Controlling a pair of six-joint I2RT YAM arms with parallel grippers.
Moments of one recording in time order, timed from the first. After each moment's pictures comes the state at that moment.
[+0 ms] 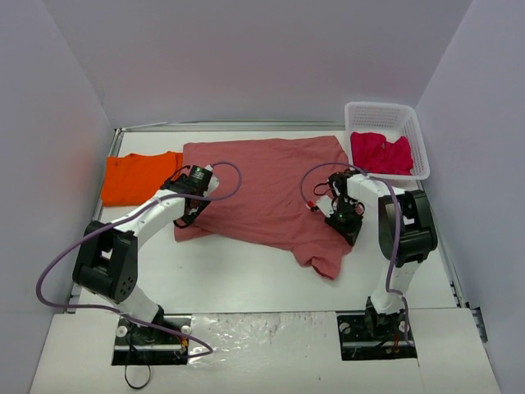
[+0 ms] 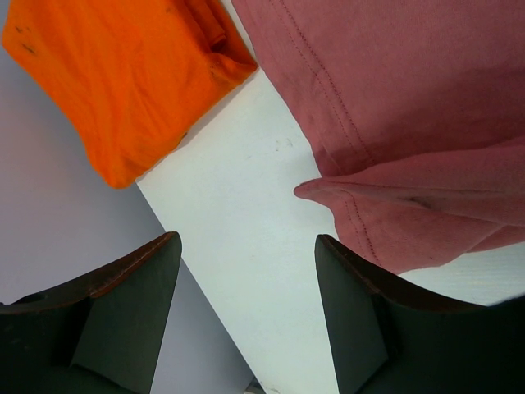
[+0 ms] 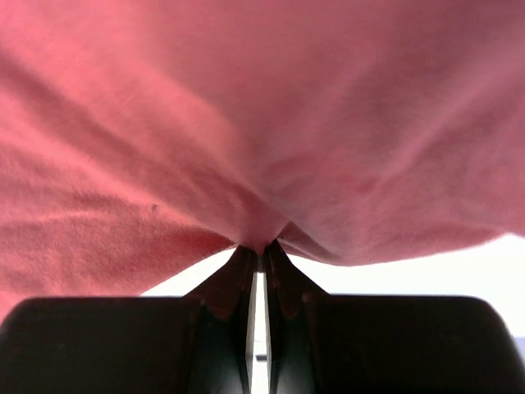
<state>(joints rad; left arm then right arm) -0.39 1.58 1.08 -0.60 -0.52 0.41 0.22 1.86 1.15 -1.01 0.02 -0.65</state>
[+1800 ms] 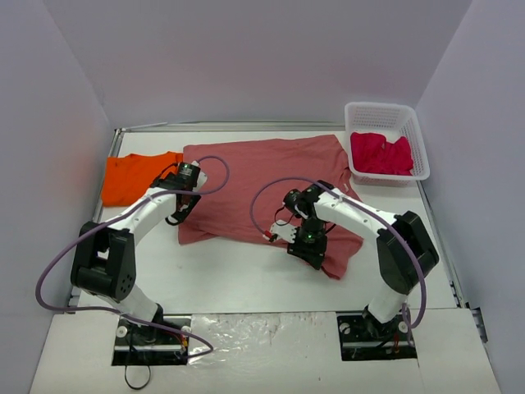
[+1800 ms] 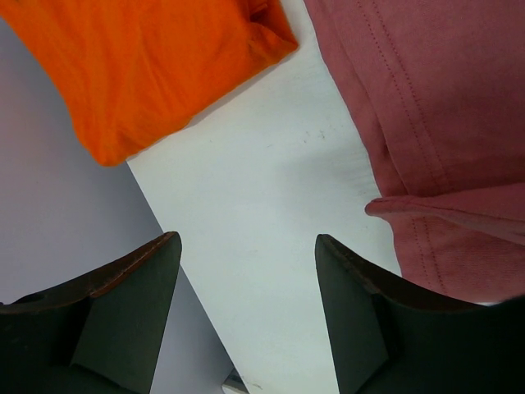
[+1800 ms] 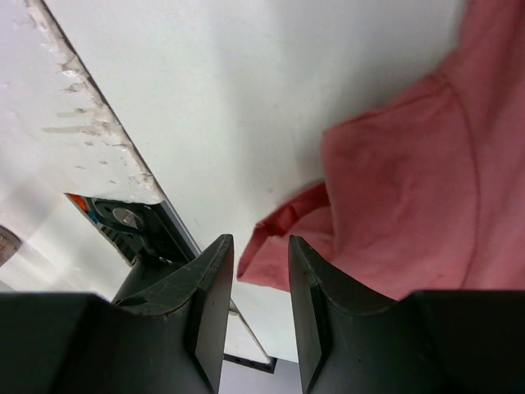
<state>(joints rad) -0.29 1.58 1.08 -0.60 -0.50 0.36 0.66 1.68 1.18 -1.23 -0.23 -0.68</state>
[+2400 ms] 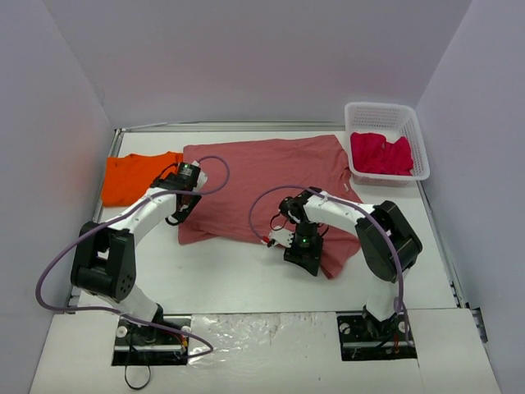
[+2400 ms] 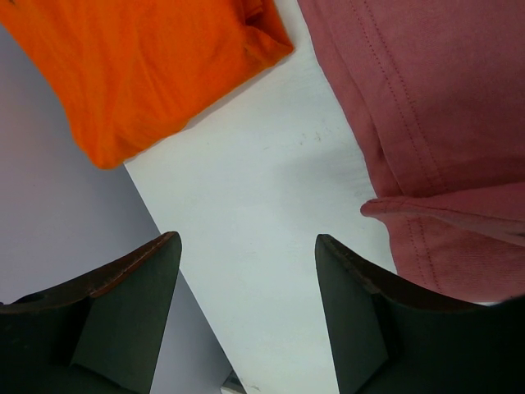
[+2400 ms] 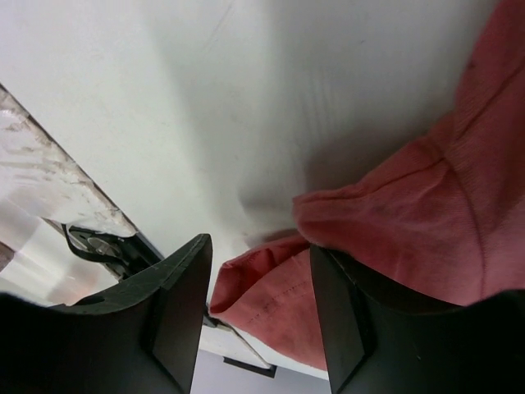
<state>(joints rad) -0.29 1.58 1.08 -0.59 -0.49 0.36 0.68 1.81 1.13 -1.12 -0.21 -0.66</state>
